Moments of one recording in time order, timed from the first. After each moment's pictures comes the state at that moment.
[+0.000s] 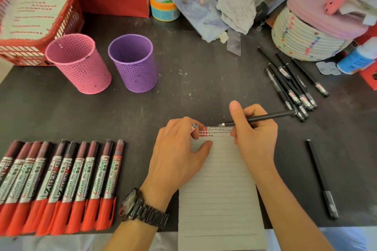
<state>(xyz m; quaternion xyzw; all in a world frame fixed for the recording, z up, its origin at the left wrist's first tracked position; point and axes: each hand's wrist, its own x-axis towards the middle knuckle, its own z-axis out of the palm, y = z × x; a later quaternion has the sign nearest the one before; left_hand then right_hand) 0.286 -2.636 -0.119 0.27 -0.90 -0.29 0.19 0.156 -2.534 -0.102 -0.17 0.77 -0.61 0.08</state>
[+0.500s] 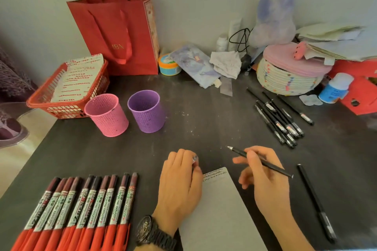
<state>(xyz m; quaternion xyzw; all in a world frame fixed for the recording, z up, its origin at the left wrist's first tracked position) 0.294 -2.623 -0.099 0.24 -0.90 -0.26 0.26 0.169 -2.476 -0.093 -0.25 0.67 -0.69 0.11</state>
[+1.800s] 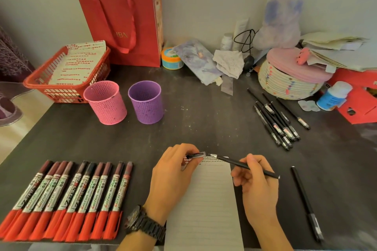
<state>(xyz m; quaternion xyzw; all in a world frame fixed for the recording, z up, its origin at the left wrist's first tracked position) 0.295 -2.631 -0.116 0.28 -0.87 -0.32 0.27 0.179 -2.480 -0.103 -0.16 0.61 -0.76 0.16</state>
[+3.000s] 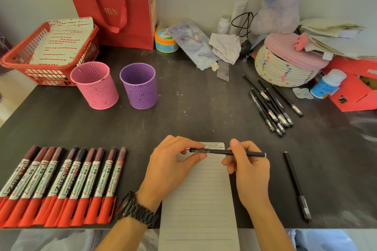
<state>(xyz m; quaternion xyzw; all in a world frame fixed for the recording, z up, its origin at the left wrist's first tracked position) 0.300 -2.629 -0.112 0.22 -0.87 -0.35 0.28 0.183 -2.485 -0.099 -0.20 0.70 -0.68 0.13</state>
